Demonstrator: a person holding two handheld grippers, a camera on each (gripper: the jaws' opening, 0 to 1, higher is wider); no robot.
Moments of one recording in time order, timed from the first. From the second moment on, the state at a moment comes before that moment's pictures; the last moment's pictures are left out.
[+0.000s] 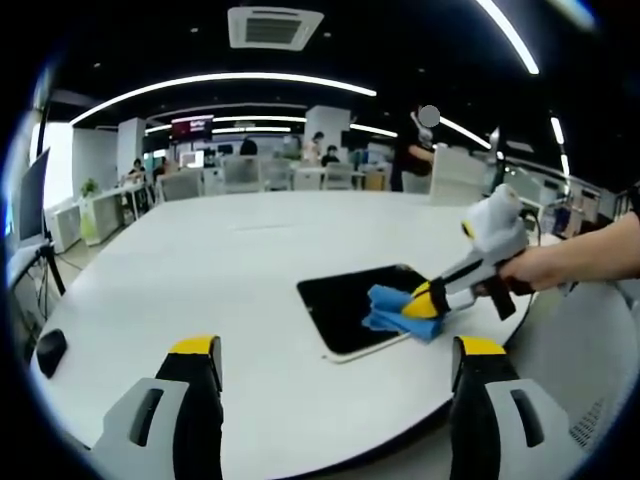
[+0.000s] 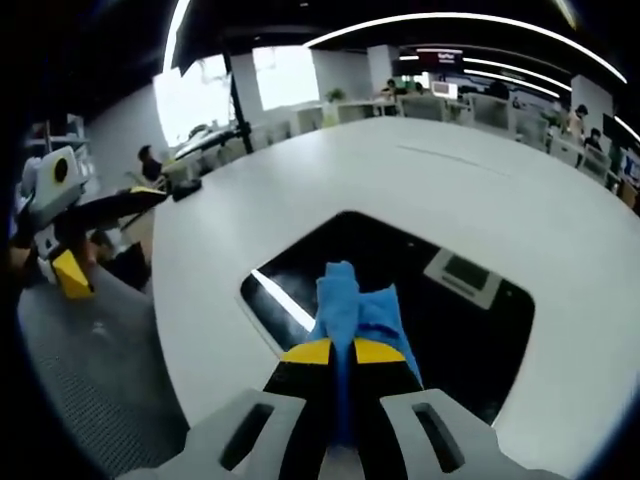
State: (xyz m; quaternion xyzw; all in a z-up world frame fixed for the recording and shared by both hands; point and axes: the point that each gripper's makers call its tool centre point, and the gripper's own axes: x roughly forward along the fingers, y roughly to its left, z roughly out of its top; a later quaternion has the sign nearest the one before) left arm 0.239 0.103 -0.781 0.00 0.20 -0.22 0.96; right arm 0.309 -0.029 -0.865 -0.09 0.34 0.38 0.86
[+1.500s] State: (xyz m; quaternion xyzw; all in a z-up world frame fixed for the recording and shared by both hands) left arm 0.239 0.103 -0.779 -0.01 0.19 -0.22 0.96; right arm 0.301 0.040 -0.865 -0.10 0.33 0.42 0.84
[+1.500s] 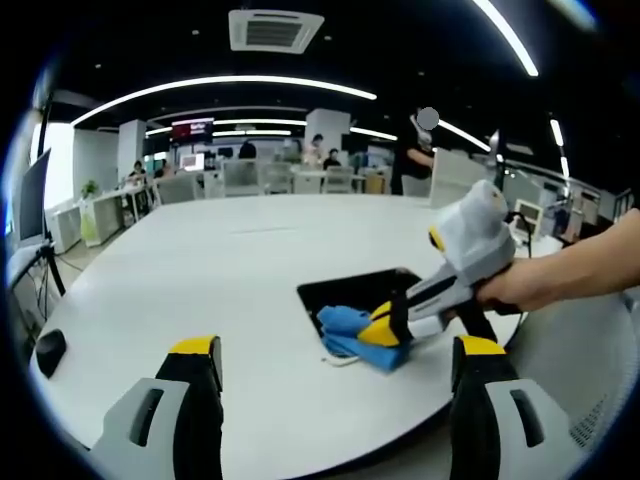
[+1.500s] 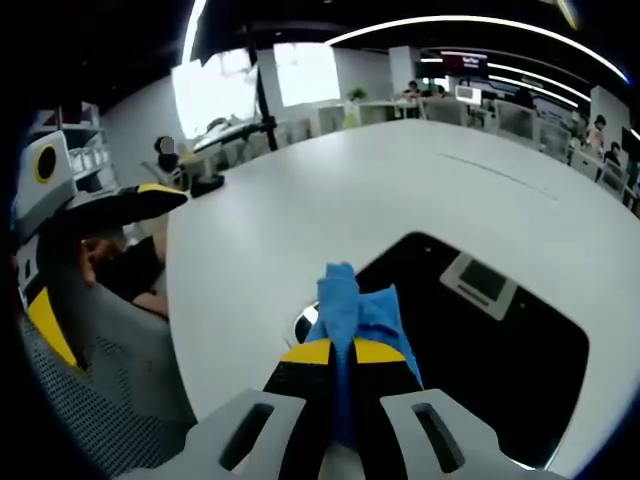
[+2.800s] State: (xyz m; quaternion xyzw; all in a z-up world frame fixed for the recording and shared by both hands) left arm 0.239 0.103 -0.780 -0.01 0.19 -0.22 0.96; right arm 0.316 0.057 -0.865 -0.12 0.32 0.41 0.85
